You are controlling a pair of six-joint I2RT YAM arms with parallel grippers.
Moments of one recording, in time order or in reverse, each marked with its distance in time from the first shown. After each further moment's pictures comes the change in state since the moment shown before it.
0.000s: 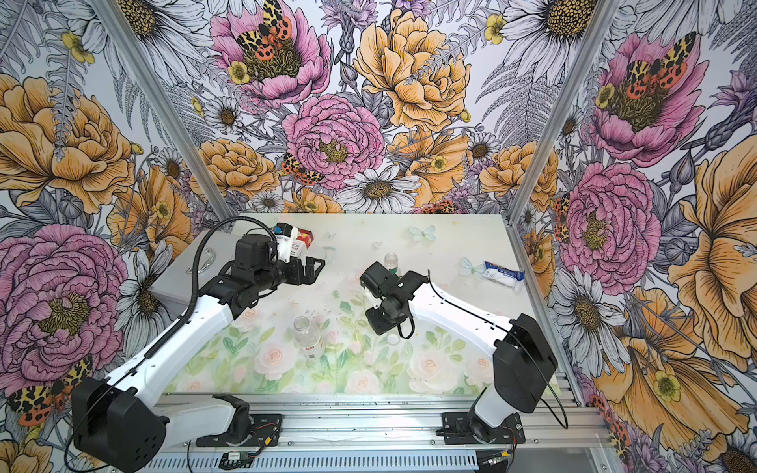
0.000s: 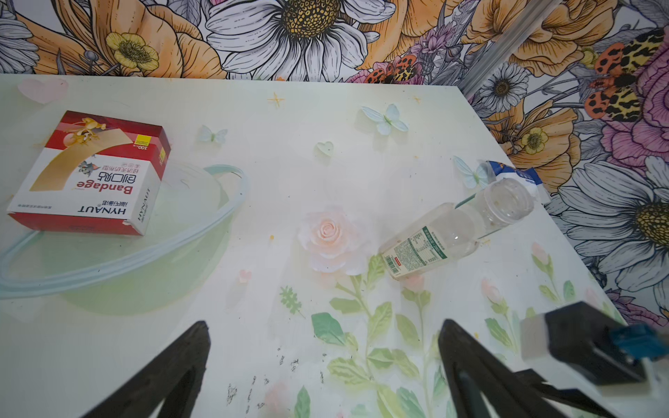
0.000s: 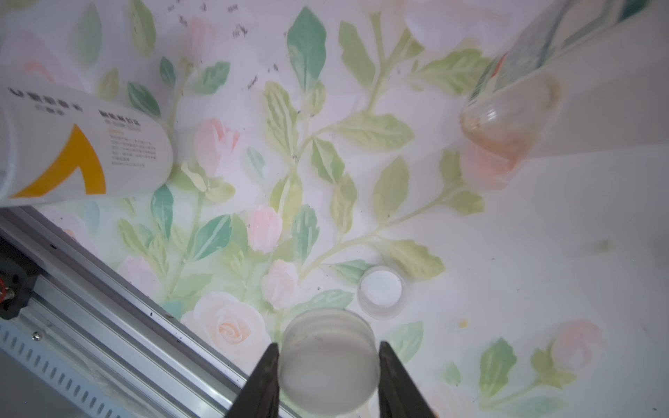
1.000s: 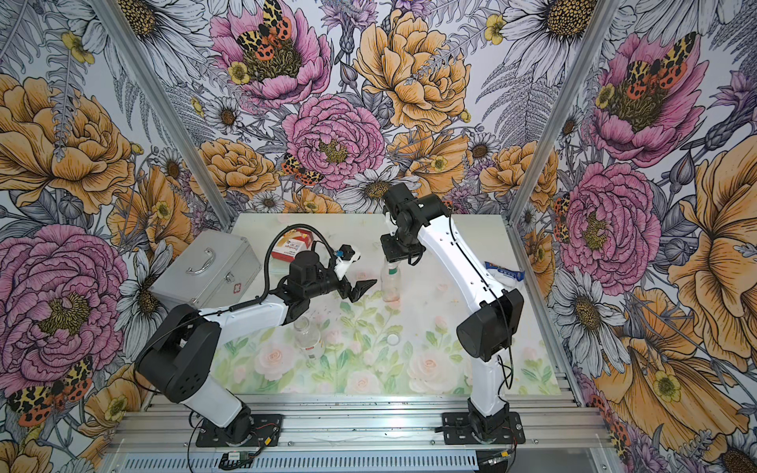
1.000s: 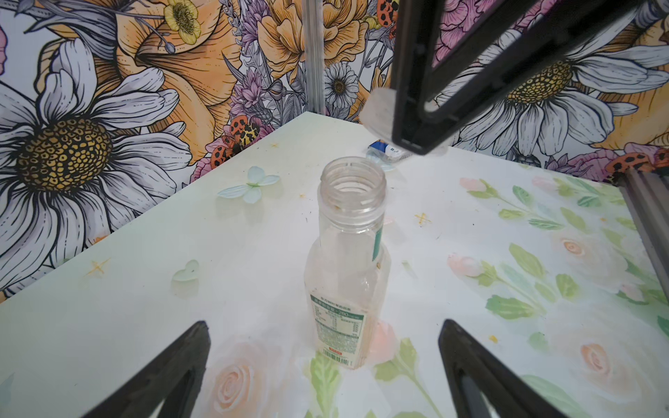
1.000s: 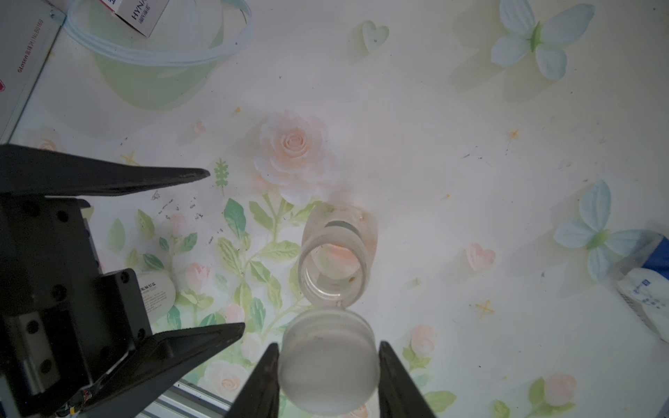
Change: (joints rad) left arm -0.217 0.416 -0.151 0.863 0.259 0.411; right arm -0.253 0.407 0.872 -0.466 0.019 -0.052
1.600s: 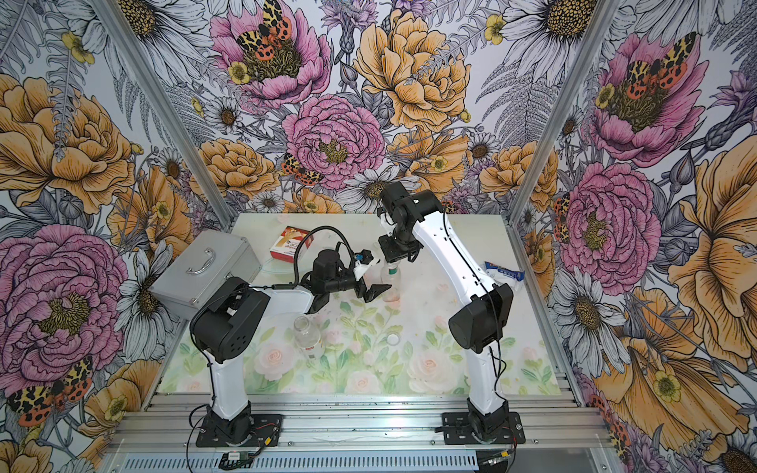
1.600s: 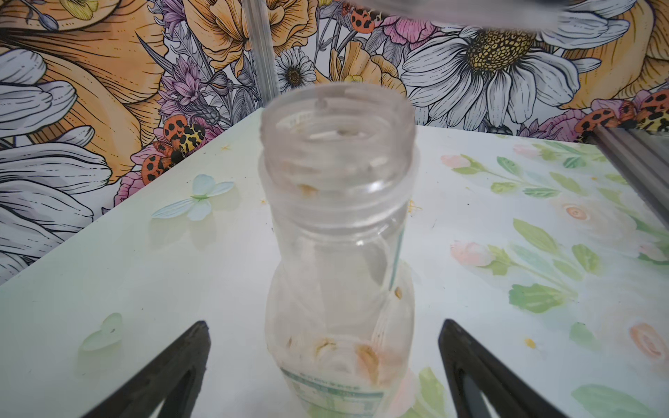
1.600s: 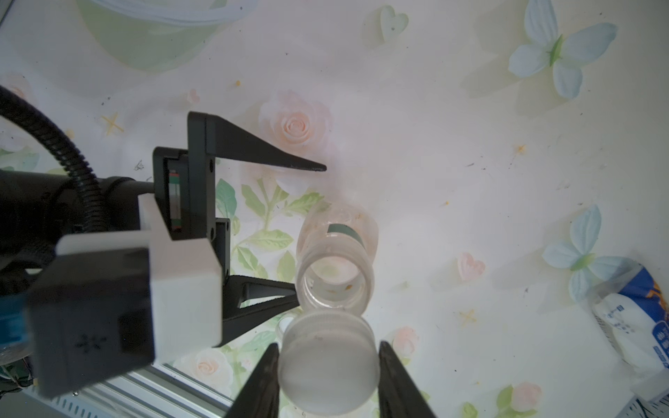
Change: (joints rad) left arm -0.009 0.324 0.166 0.130 0.154 0.048; right arm -0.008 0.071 0.102 -0.078 -0.005 -0.122
